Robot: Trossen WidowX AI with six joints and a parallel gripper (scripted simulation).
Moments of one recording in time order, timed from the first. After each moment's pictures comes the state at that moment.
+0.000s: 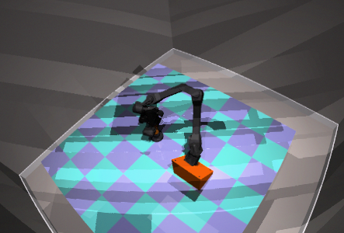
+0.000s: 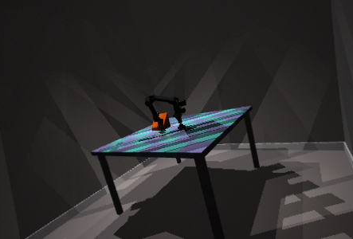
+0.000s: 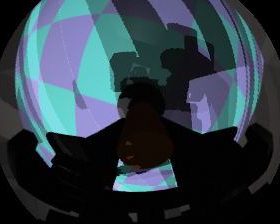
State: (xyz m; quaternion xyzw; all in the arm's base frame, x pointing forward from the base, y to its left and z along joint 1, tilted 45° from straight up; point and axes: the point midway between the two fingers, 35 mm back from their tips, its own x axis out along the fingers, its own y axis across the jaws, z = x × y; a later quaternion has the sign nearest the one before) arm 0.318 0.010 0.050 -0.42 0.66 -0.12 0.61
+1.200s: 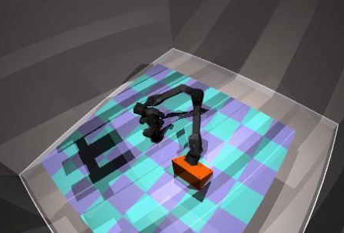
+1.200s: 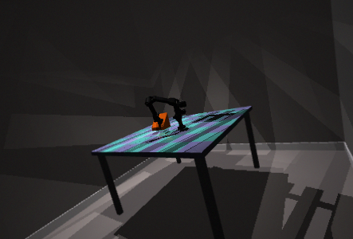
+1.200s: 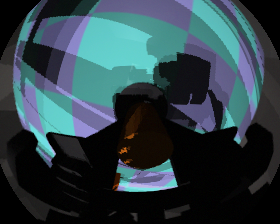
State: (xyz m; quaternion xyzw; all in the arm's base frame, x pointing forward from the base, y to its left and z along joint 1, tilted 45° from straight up) arm 0.319 0.000 0.040 -0.40 0.66 -0.14 0.62
